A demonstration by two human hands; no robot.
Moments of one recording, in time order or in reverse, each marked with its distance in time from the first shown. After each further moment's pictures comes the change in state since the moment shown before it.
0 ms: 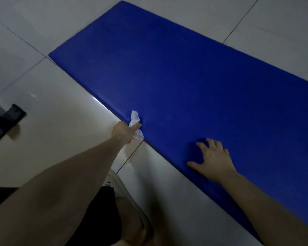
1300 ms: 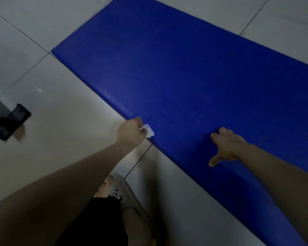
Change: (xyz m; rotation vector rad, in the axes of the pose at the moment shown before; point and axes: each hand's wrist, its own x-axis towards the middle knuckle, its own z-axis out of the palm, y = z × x) left_hand 0.004 -0.002 -0.011 0.433 0.132 0.590; right_hand 0.079 0.001 -0.053 -0.179 -0.442 0.015
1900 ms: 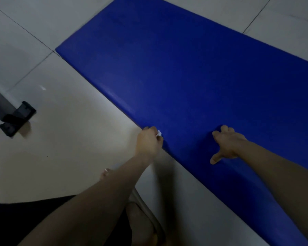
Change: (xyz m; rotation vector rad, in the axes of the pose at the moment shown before) left_hand -0.036 0.042 0.034 -0.139 -0.048 -0.119; right_hand 0.001 -0.002 0.001 -0.020 0.018 0.008
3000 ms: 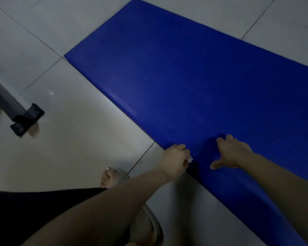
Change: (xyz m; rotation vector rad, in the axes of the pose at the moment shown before) left_hand -0.056 0.048 0.032 0.104 -0.282 0.518; right_hand -0.036 0.003 0.015 0.039 0.021 0.059
